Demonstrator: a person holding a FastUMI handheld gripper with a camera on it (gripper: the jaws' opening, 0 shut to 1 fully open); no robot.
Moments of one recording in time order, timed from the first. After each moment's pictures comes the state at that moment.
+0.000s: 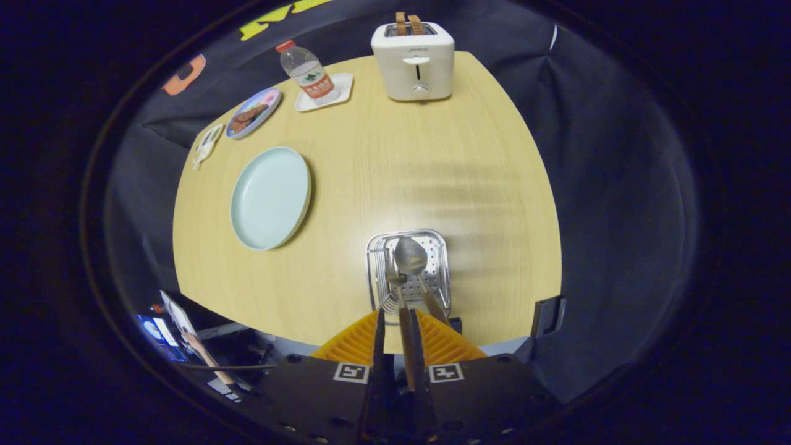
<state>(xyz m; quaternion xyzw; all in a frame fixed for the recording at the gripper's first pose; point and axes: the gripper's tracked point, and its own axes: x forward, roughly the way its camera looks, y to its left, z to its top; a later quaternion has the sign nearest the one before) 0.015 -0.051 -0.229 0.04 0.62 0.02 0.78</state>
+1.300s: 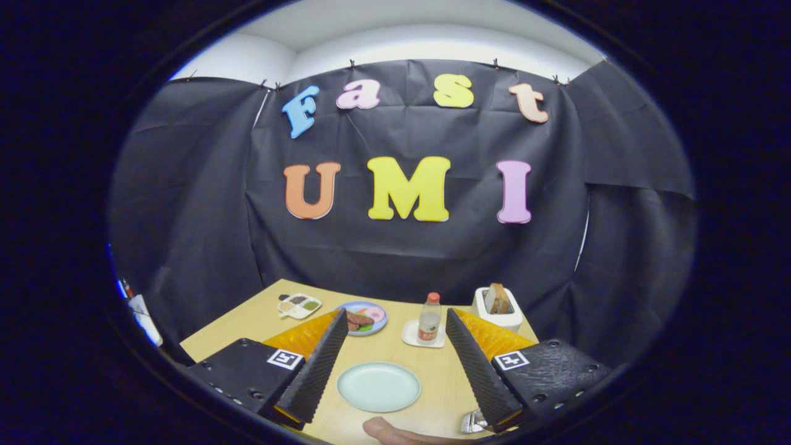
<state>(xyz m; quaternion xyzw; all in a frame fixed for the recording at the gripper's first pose) 0.048 0.137 0.045 -0.02 0.04 0.11 0.99</state>
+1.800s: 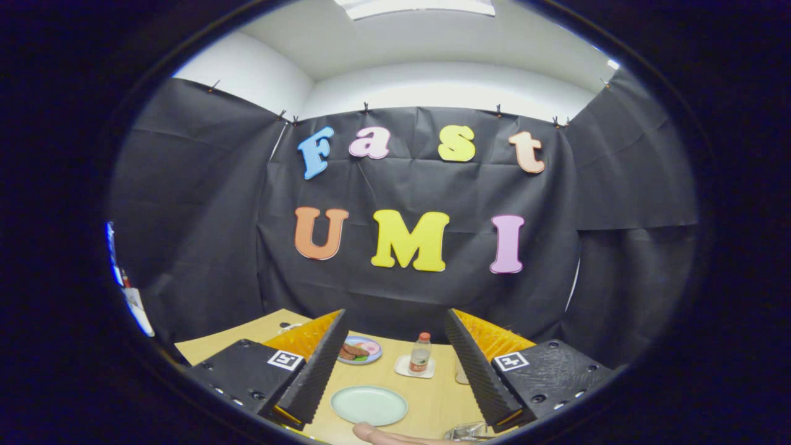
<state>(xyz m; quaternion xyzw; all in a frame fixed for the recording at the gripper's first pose) -0.007 0.112 0.087 -0.03 -0.06 0.11 0.99</state>
